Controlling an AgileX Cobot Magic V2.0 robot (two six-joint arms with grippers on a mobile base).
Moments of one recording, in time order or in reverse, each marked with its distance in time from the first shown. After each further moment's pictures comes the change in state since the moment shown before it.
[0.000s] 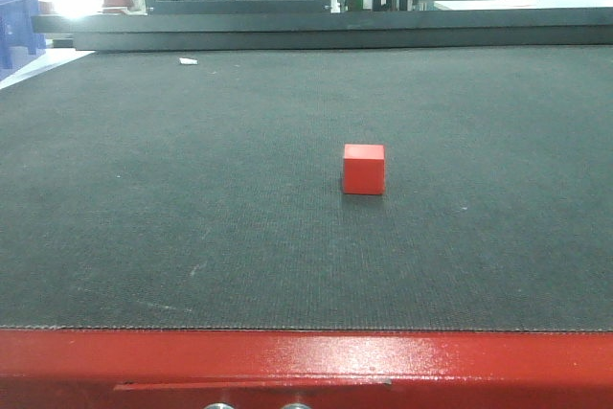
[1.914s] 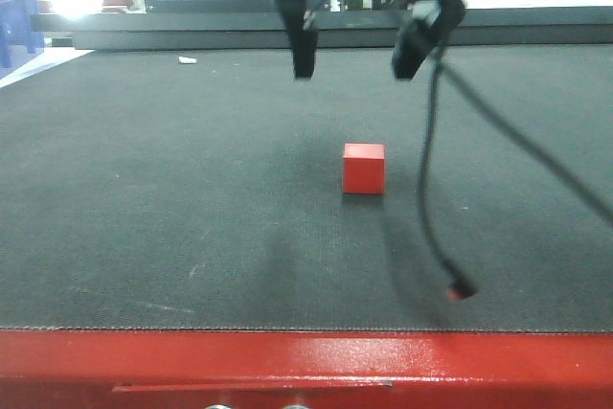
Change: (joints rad) left arm 0.000 0.000 0.000 0.000 0.000 0.000; right arm 0.655 1.885 -1.683 -0.384 0.924 0.818
